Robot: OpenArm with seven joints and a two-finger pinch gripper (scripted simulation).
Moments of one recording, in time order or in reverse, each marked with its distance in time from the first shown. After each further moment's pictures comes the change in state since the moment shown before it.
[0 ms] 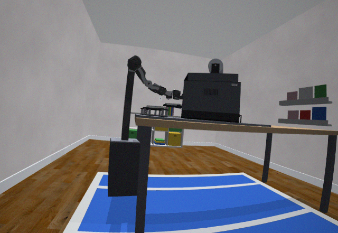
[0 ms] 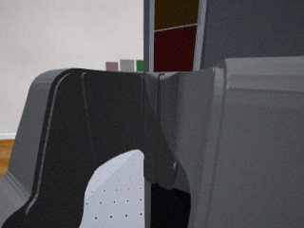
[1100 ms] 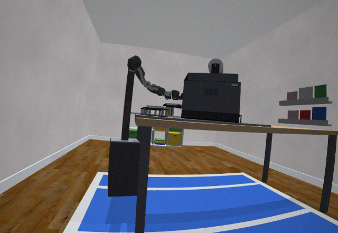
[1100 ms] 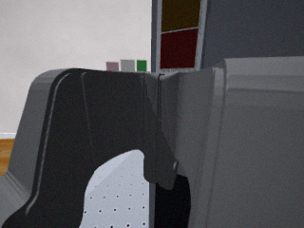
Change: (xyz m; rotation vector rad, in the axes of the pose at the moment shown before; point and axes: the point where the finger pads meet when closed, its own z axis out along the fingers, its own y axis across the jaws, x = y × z) arm -0.003 0.000 -0.010 0.000 0.002 -0.001
